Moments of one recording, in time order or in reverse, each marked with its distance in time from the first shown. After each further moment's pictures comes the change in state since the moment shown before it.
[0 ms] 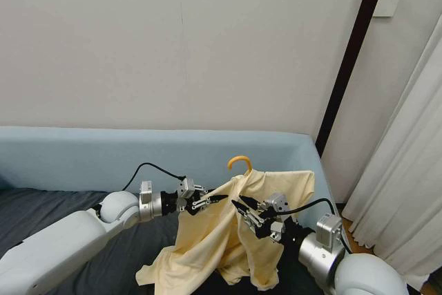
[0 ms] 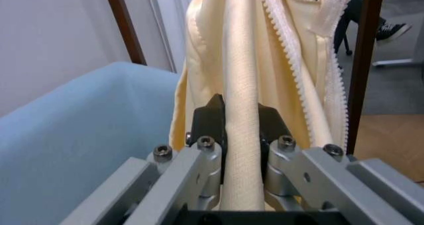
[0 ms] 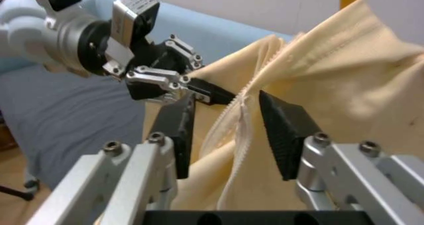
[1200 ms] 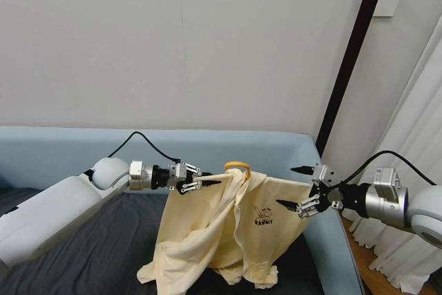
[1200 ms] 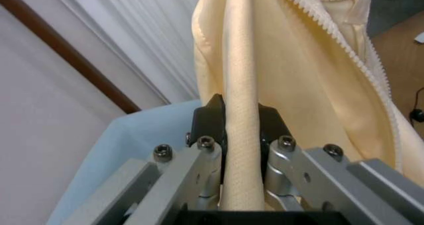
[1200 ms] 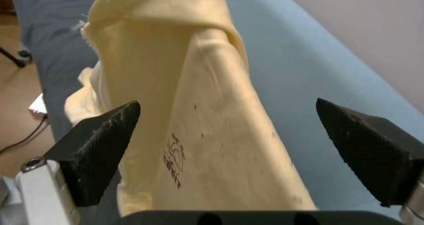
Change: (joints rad) left arm -0.252 -0.051 0.097 0.132 0.164 -0.231 0.222; right arm 0.222 -0.475 0.114 -0.188 0.120 0.027 -0.566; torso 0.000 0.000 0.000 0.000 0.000
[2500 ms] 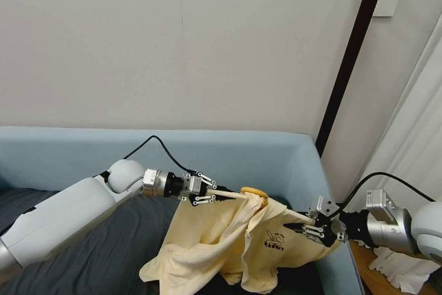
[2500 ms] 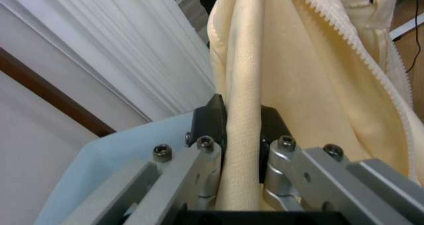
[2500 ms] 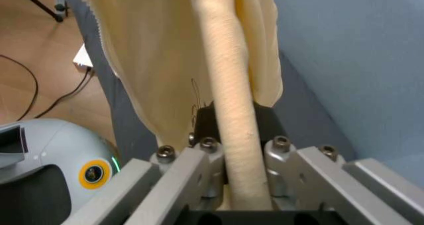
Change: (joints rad) left arm 0.029 -0.026 -0.001 -0.063 0.051 -0.003 0.009; right arm -0.046 -0.078 -0.055 0.054 0.025 -0.111 -0.017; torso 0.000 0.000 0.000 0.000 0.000
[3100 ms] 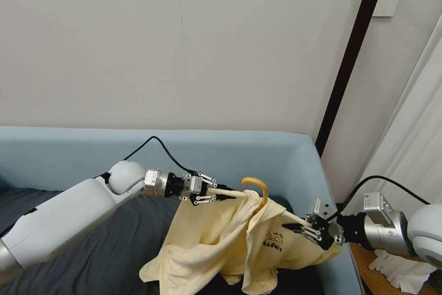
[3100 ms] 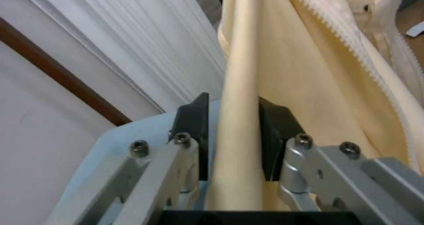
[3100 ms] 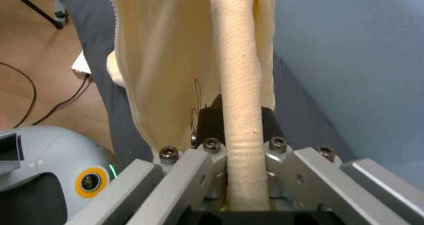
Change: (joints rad) left arm 0.019 0.005 -0.018 0.009 0.029 0.000 -0.059; right arm -0.006 0.029 -0.008 -0.013 -0.017 0.021 0.013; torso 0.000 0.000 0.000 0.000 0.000
